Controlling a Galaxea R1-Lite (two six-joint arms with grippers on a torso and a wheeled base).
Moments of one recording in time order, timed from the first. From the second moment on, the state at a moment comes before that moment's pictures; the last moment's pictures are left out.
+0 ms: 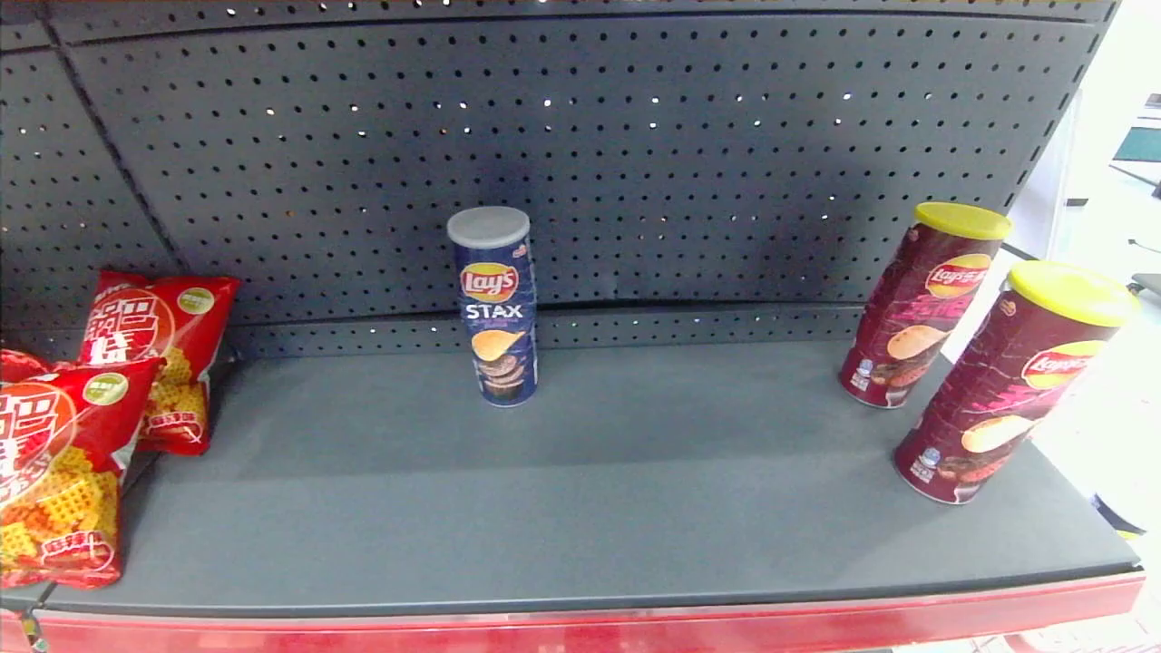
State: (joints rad) left arm -0.01 0.00 0.00 0.01 -0.04 0.00; right arm 0.00 0.00 0.00 0.00 -0.03 0.00
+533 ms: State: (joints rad) left arm -0.01 0.00 0.00 0.00 -0.04 0.00; right arm 0.00 0.00 0.00 0.00 -0.03 0.00
